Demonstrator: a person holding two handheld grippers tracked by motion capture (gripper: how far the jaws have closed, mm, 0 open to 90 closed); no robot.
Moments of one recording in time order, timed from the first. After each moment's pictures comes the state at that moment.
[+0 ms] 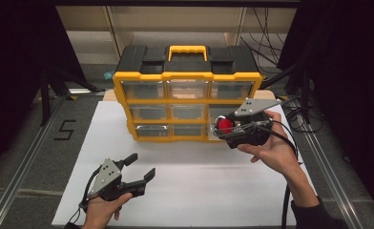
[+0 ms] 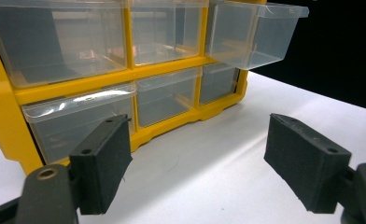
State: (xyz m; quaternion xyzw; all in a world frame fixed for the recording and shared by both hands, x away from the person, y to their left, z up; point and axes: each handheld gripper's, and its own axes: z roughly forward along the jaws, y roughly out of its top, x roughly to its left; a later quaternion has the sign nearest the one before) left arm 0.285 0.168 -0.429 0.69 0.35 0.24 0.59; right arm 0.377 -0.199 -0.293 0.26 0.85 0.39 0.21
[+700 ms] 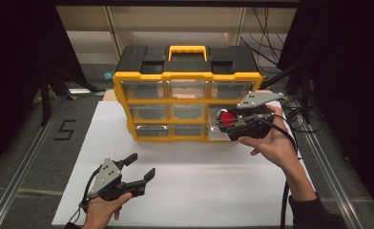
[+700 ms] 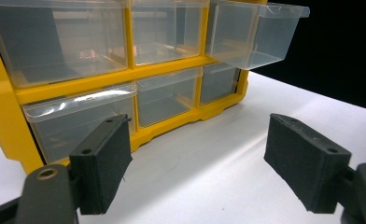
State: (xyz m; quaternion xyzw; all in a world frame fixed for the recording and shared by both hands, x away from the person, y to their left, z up) left arm 0.285 0.168 -0.430 0.69 0.35 0.24 0.59; right arm 0.392 -0.204 -0.290 0.28 0.84 0.40 0.22
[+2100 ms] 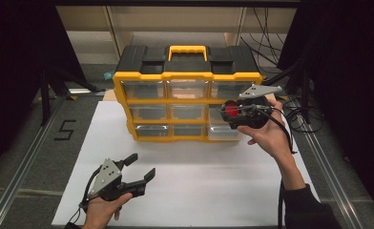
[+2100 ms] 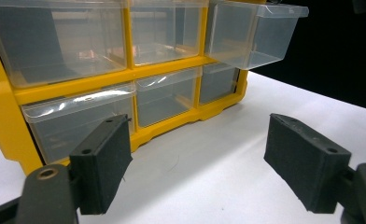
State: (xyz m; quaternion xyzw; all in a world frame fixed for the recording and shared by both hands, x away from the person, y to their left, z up) left arm 0.285 0.167 -0.430 0.69 0.35 0.24 0.59; right arm 0.424 -0.211 -0.303 0.35 0.82 0.39 0.25
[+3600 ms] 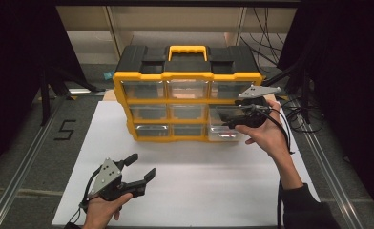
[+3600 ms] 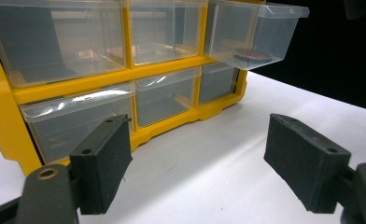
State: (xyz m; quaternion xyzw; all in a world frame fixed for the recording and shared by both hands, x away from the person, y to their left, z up) left arm 0.285 0.167 -0.430 0.69 0.35 0.24 0.59; right arm 0.427 -0.210 -0.307 0.35 0.81 0.41 0.24
